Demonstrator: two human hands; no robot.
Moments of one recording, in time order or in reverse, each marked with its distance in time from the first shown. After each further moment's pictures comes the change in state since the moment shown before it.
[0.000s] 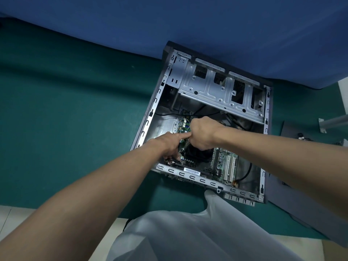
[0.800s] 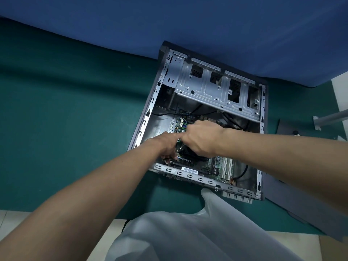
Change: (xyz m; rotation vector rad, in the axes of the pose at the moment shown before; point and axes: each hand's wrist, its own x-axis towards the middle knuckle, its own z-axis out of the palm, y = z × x) left_hand 0.004 -0.002 0.002 0.040 0.018 -0.010; right_hand -0.020 -0.007 0.000 -0.307 0.047 -0.312
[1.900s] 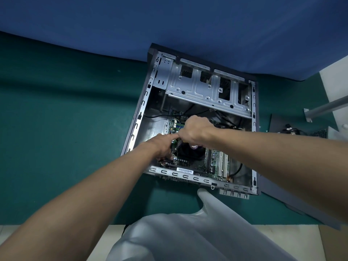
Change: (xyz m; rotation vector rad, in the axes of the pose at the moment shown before) left_hand -0.001 0.002 0.000 0.001 -0.016 0.014; right_hand 0.018 0.006 0.009 0.755 0.004 0.667
